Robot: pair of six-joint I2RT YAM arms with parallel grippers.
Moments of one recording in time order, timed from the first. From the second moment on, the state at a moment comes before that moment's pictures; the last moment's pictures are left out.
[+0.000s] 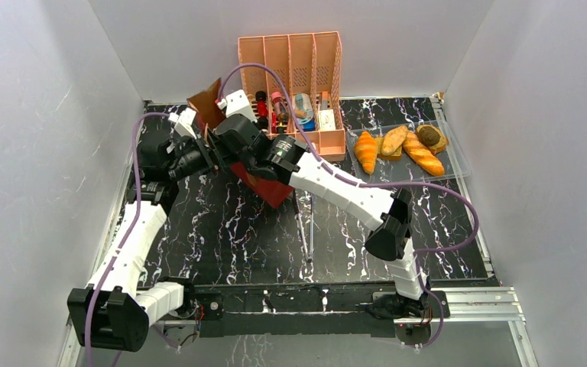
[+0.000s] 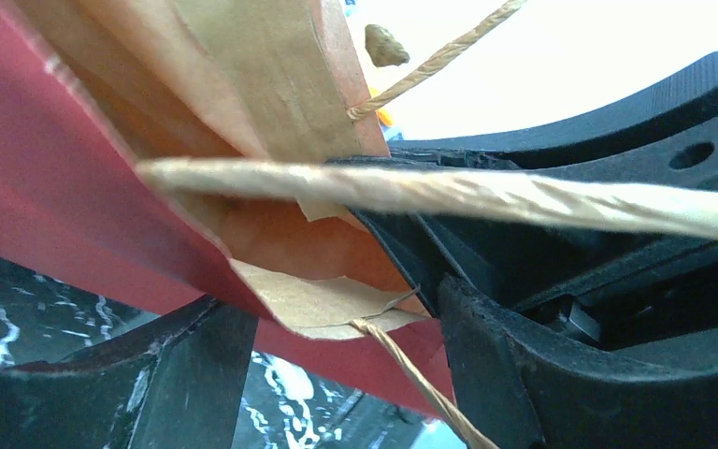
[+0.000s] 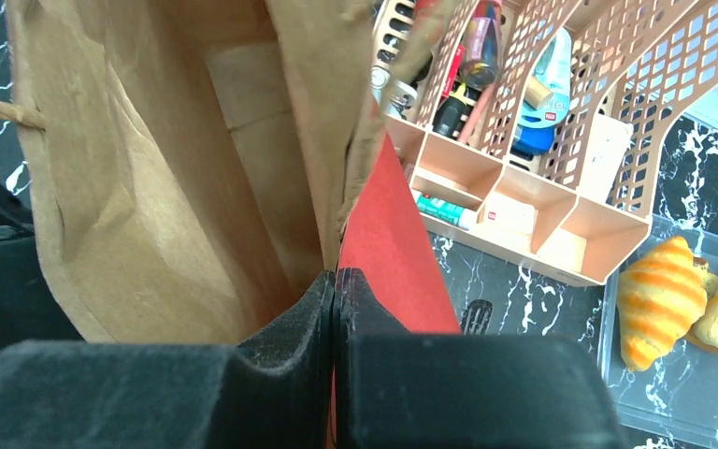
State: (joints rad) left arm -0.11 1.08 0.91 -0.17 0.76 -0.71; right arm 1.07 2.05 2.24 -0.77 0.65 0.21
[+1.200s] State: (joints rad) left arm -0.21 1.14 0.89 -0.16 0.85 -0.66; right arm 1.08 1.76 1.78 -0.57 0.60 0.16
